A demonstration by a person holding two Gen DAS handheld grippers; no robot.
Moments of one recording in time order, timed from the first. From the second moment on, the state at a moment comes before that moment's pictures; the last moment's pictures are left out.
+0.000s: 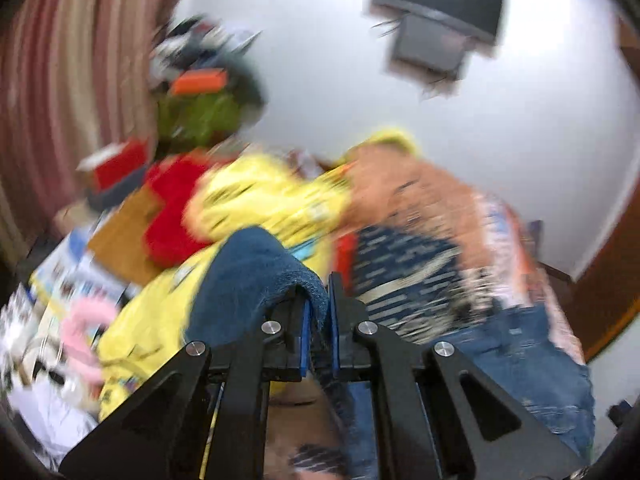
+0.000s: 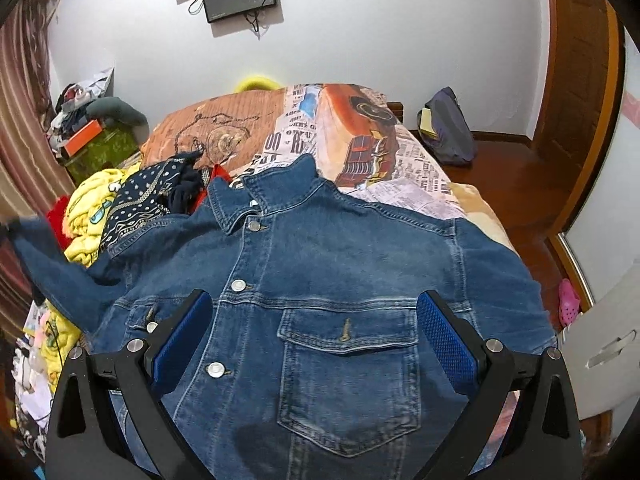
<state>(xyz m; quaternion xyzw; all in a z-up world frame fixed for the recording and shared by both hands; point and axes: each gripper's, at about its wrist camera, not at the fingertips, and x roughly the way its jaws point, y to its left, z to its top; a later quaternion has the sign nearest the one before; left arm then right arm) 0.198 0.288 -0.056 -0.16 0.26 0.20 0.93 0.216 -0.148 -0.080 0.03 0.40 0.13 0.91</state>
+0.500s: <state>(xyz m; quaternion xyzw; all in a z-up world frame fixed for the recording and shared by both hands) 0.291 0.016 -0.128 0.00 0.40 -0.06 0.92 0.206 -0.195 -0.087 0.05 0.40 0.12 0.91</state>
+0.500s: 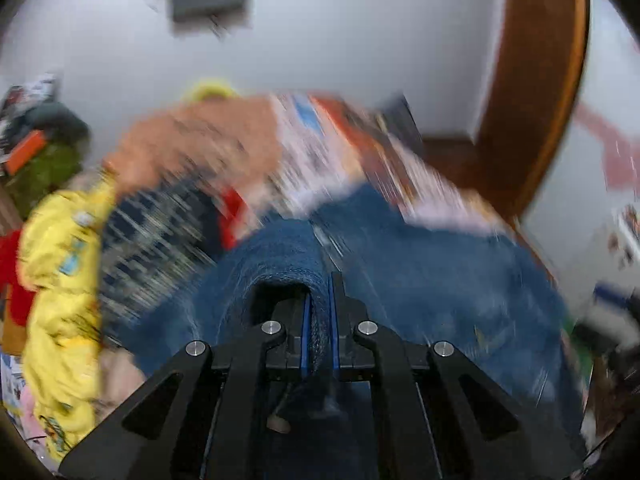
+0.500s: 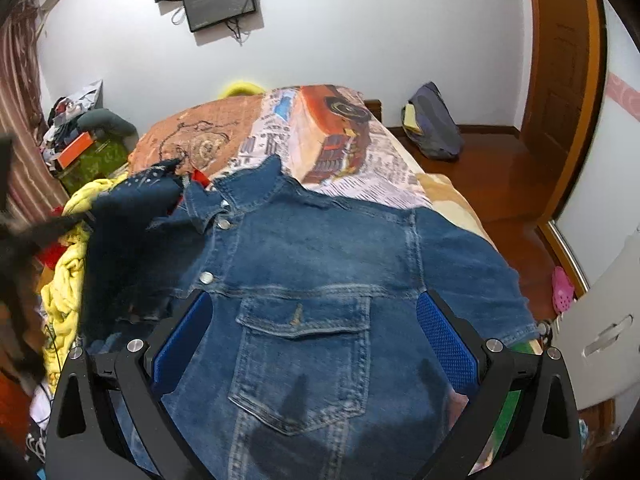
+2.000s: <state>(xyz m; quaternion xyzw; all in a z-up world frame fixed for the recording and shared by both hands) 0.157 0.224 -0.199 -0.11 0.46 0.10 0.88 0.229 0.092 -0.174 -0.34 0.44 0.31 0.77</state>
